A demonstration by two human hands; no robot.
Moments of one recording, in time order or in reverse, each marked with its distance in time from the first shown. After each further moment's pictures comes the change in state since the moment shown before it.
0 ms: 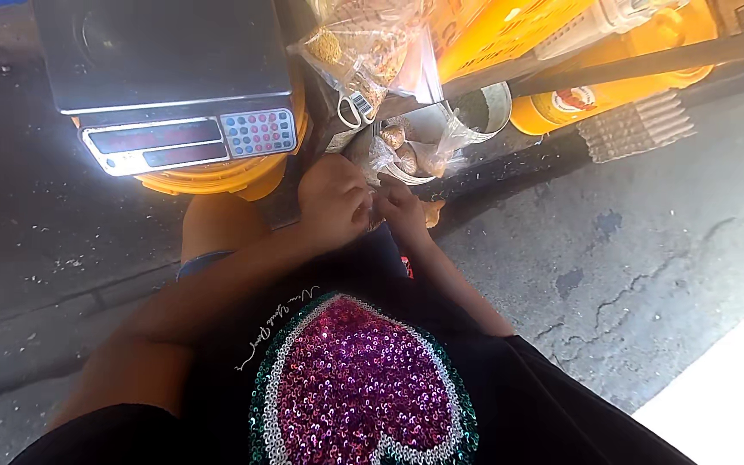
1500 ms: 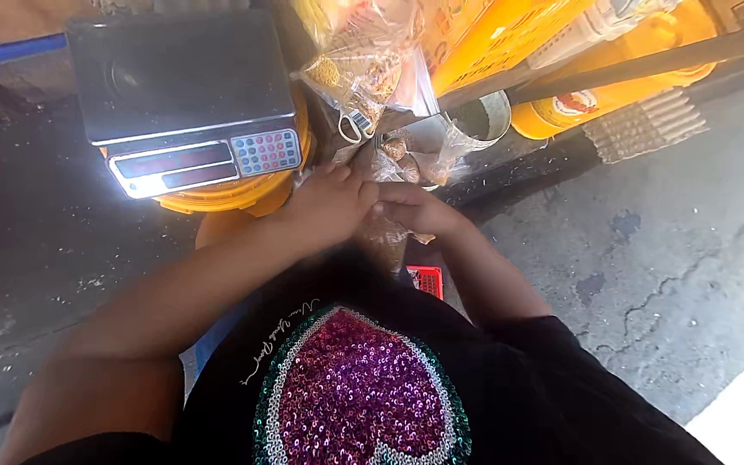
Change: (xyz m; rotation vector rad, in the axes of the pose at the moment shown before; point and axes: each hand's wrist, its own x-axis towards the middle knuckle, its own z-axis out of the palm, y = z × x) left_hand 0.025 0.044 -0.078 0.601 -0.213 0.298; right_hand 0.037 -0.050 -0.035 0.065 -0.682 -0.633
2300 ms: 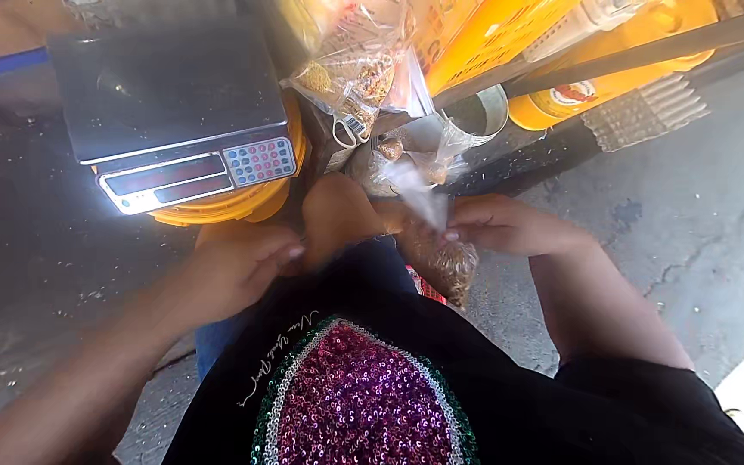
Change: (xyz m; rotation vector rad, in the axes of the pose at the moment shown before) left_hand -0.098 -0.020 -0.051 -0.511 0.088 -0.199; right_hand -0.062 -0.070 -0.062 -0.199 -0.107 0.213
